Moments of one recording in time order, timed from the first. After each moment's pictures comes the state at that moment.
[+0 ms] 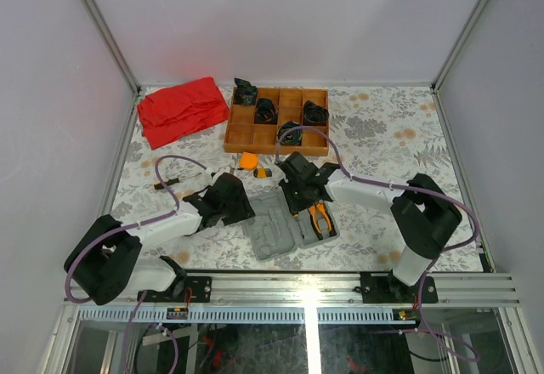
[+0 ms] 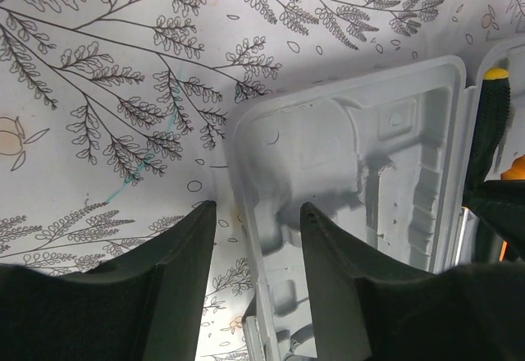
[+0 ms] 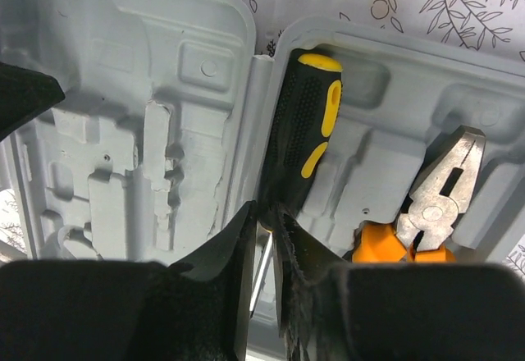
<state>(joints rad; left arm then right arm) -0.64 1.30 0.53 -0.18 -0.06 -0.90 0.84 1.70 1.04 -0.45 -0.04 0.37</state>
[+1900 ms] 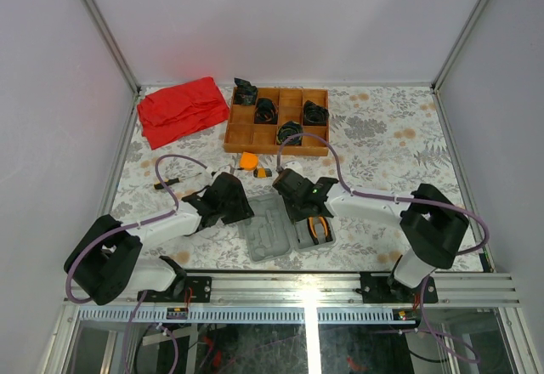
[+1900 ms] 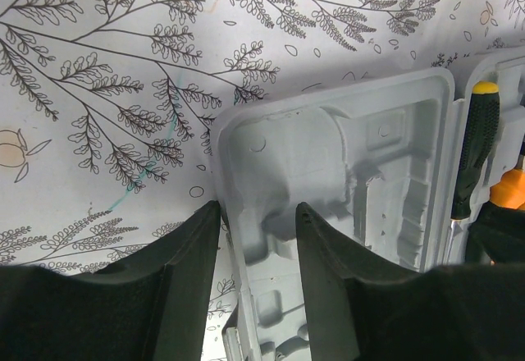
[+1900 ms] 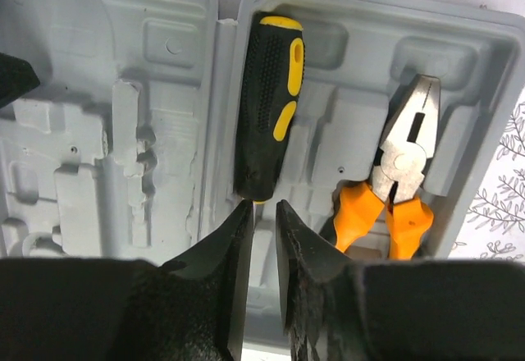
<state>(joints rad) -0.64 1.30 0.52 -0.16 -0.03 -0.87 0.98 1.63 1.00 -0.49 0.22 0.55</state>
